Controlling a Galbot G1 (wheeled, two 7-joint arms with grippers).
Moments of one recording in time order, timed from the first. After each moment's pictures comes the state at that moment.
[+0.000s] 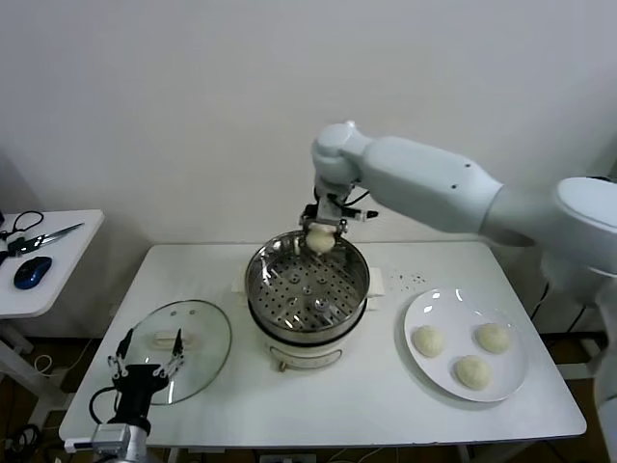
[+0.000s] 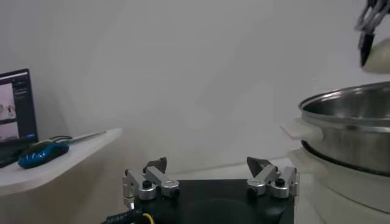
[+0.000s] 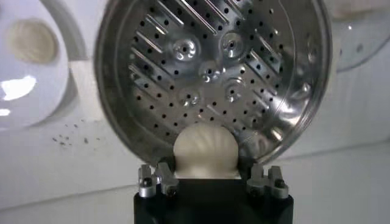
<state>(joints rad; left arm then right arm) 1.66 -1.48 -0.73 -2.06 0.01 0.01 -0.01 0.48 1.36 -1.11 1.05 -0.47 0.59 -1.14</state>
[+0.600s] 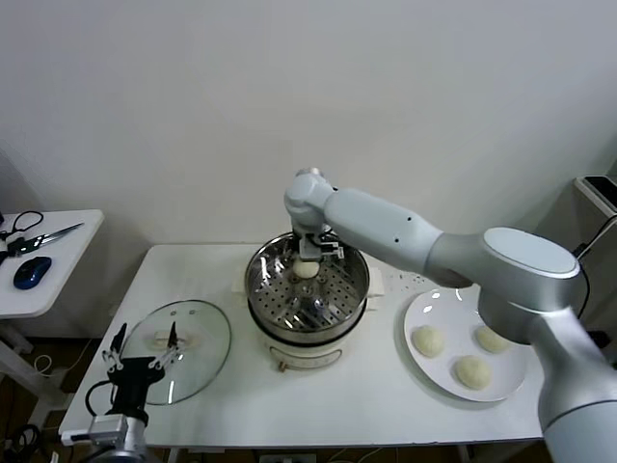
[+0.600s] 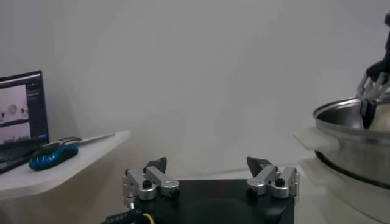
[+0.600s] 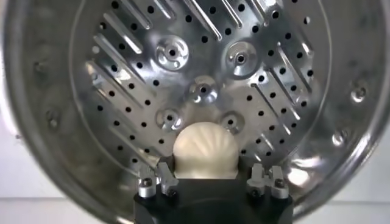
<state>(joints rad) 1.63 -1.50 -0.73 -2.07 0.02 0.03 -0.02 0.31 1.44 -1.03 0.94 -0.68 0.66 -1.10</state>
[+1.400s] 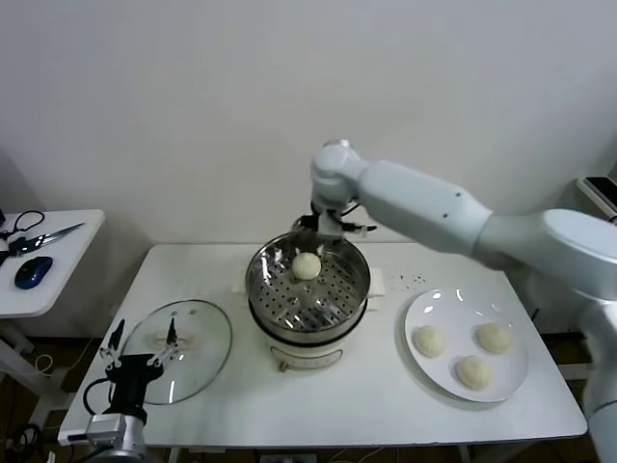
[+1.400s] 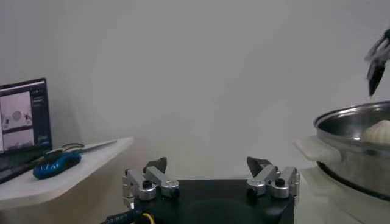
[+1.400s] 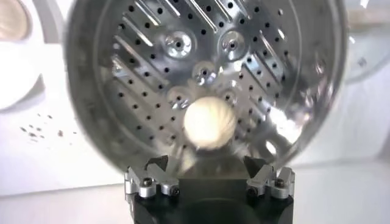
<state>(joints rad) 1.64 -1.50 -0.73 -2.10 0.02 0.04 -0.03 0.58 1.11 -1.16 1.23 -0.26 0.38 -1.06</state>
